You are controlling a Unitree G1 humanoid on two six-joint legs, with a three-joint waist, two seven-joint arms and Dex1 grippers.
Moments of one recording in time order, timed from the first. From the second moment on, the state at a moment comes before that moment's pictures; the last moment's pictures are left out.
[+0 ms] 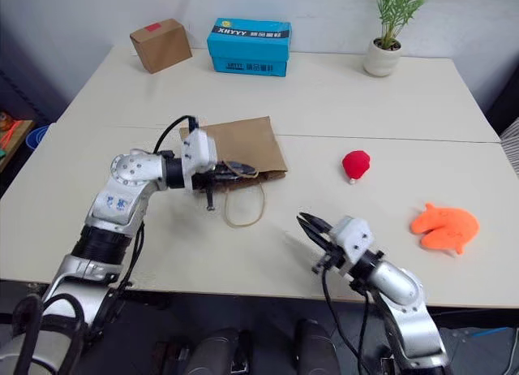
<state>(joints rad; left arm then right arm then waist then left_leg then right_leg) -0.84 0.44 -0.15 0.23 -0.24 0.14 -1.03 -0.01 -0.36 0.09 -0.34 0.24 0.01 0.63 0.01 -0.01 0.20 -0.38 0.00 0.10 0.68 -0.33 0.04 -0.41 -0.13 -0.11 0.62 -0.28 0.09</state>
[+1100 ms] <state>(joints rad) -0.57 0.77 -0.11 -0.22 -0.40 0.48 -1.25 -0.18 -0.33 0.18 -0.23 0.16 0.18 0.60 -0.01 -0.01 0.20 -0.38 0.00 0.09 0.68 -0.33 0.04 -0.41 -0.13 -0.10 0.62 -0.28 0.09</state>
